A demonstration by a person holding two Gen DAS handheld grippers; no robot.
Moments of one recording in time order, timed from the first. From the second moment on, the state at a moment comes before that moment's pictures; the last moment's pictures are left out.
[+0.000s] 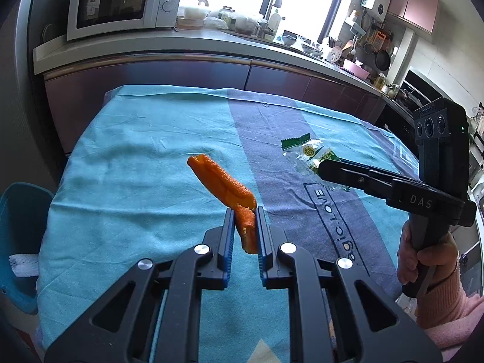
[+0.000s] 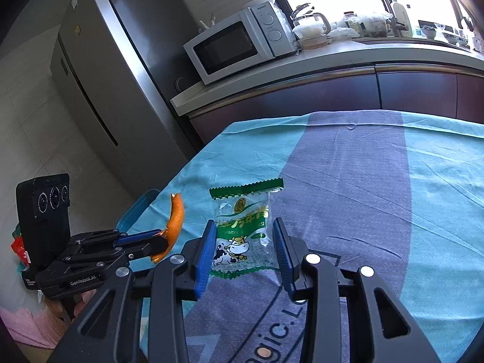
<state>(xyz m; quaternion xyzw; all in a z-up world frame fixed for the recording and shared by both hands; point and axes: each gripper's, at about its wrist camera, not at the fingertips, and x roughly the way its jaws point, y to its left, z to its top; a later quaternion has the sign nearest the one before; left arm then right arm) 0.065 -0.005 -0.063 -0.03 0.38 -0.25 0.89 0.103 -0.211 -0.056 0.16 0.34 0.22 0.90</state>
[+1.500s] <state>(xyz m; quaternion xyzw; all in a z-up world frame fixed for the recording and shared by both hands) 0.047 0.077 -0.058 -0.05 0.37 -0.16 0.91 0.113 -0.112 -0.056 0.13 0.36 0.31 0.87</state>
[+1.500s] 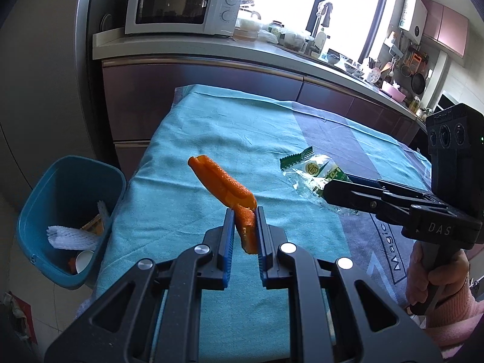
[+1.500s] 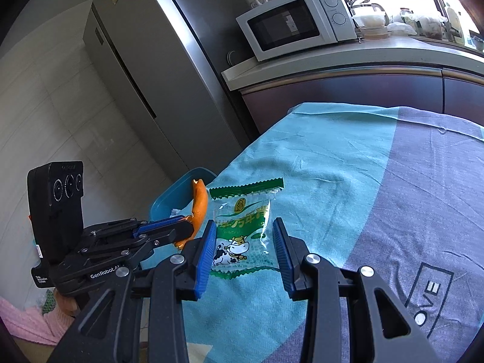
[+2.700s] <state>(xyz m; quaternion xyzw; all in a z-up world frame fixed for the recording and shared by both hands) 0.038 0.122 -0.053 -0.08 0.36 -0.11 0.92 0.127 -0.052 -0.054 0.11 0.36 0.36 0.85</state>
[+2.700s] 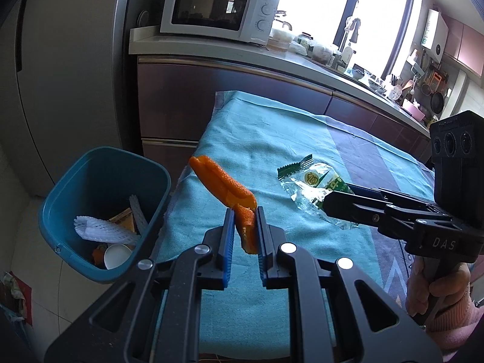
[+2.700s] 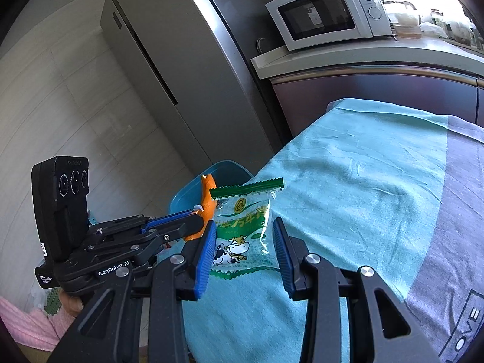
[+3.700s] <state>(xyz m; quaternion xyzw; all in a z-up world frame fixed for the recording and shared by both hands) 0.046 0.181 -0.056 -0.11 0.36 -0.04 0.93 0.146 0.008 -0.045 0.06 0.37 0.40 0.84</state>
